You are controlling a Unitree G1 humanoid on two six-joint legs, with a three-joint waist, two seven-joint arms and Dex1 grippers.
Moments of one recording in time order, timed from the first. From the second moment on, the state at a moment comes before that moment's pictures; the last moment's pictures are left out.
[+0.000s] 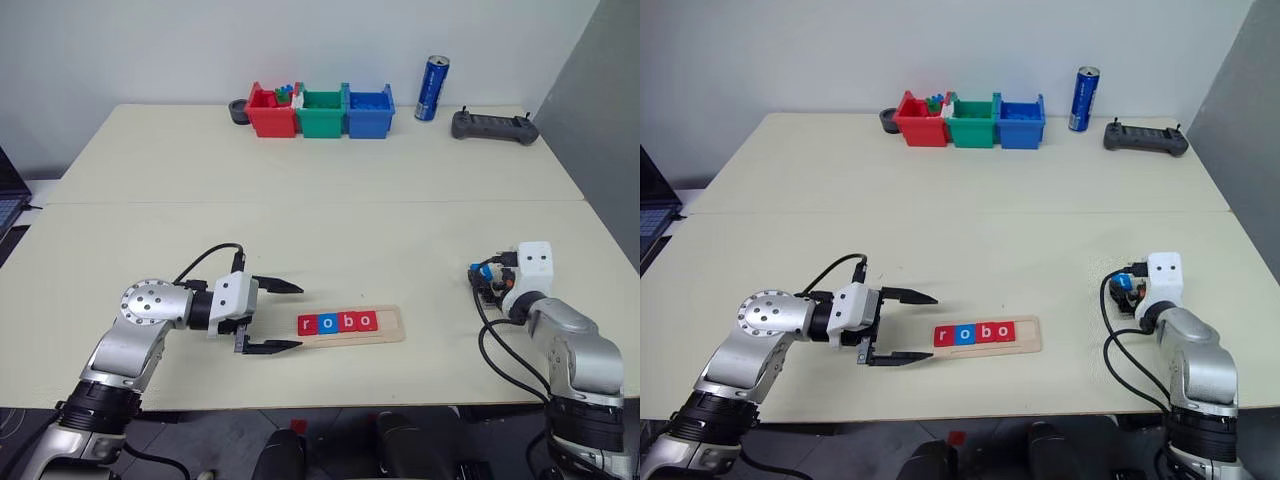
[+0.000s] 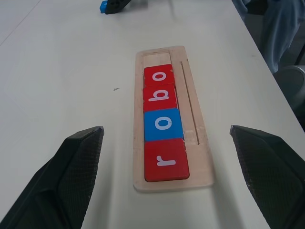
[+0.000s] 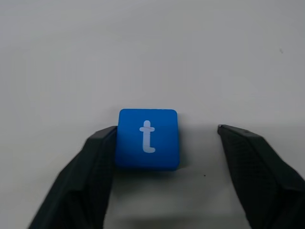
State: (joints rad) left arm -0.26 0.74 -0.09 0.00 -0.31 -0.05 -1.35; right arm -0.23 -0.33 -0.30 -0.23 0.14 0.90 0.28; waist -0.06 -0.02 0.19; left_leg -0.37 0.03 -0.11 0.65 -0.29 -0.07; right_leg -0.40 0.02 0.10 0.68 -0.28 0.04
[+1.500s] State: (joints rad) left arm -0.31 0.74 -0.11 0.07 -0.31 -0.10 -1.40; right arm -0.07 -0.75 -0.11 -0.56 0.34 0.91 0.68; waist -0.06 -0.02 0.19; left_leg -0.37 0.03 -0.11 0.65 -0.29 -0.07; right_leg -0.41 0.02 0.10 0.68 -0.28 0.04
